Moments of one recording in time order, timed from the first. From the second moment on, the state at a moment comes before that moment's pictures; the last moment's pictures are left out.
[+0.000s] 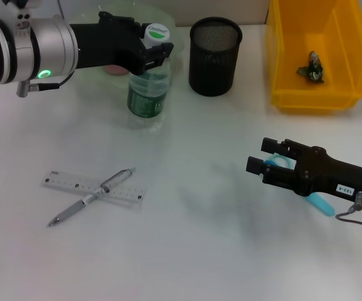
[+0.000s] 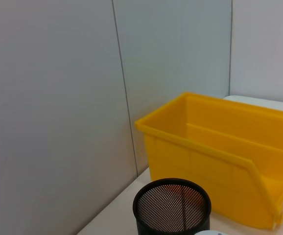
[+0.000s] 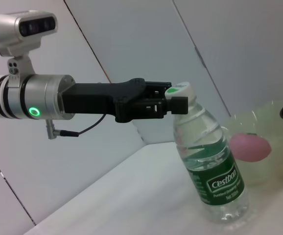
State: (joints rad) left arm -0.44 -2.07 1.42 1.29 2.02 0.93 -1.97; right arm 0.35 2.08 -0.92 -0.42 -1.59 -1.48 1.28
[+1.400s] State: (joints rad) left arm -0.45 -2.07 1.40 1.24 2.01 0.89 -1.93; right arm 0.38 2.08 -0.92 -0.39 -1.58 -1.44 1.27
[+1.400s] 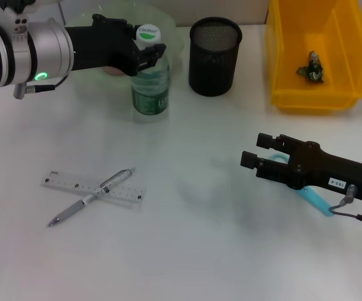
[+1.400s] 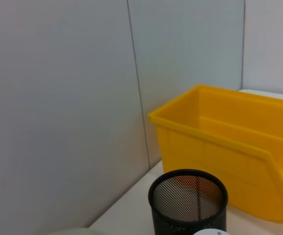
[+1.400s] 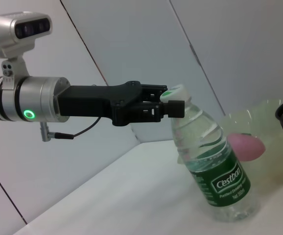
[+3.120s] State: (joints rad) left arm -0.42 -2.07 1.31 1.18 1.72 0.91 -1.81; right arm 0.40 2.08 -0.93 -0.39 -1.59 -1.42 1.27
